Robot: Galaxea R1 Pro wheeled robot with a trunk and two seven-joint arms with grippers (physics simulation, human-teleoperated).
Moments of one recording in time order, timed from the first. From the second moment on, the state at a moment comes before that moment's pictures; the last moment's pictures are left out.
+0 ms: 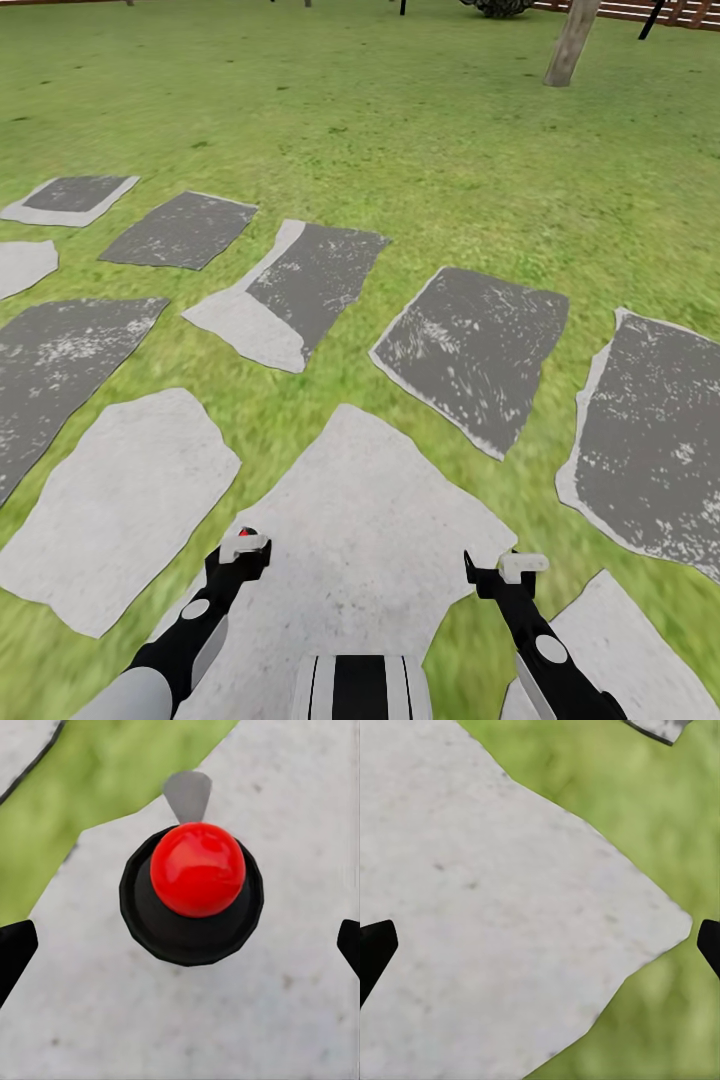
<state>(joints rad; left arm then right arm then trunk) -0.59 0.00 0.07 -0.38 0.00 -0.27 -0.01 -0.40 -0.05 -0.01 -0.64 0.00 -0.31 0.00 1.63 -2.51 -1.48</state>
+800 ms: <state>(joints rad) -0.59 0.00 0.07 -0.38 0.00 -0.27 -0.01 -0.40 -0.05 -0.01 -0.64 0.00 -0.31 0.00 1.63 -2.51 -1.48</state>
